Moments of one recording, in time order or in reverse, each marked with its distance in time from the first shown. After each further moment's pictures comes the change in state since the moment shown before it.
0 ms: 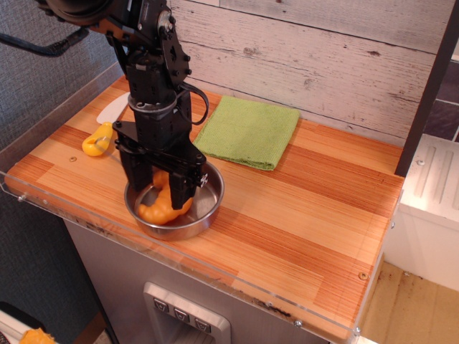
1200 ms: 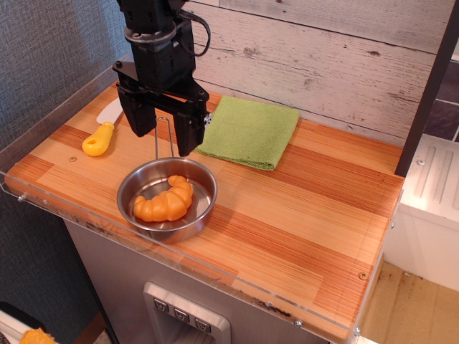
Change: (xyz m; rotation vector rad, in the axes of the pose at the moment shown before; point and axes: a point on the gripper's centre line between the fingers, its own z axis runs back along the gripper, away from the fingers) arm 0.023 0.007 0.051 -0.027 -0.065 -0.035
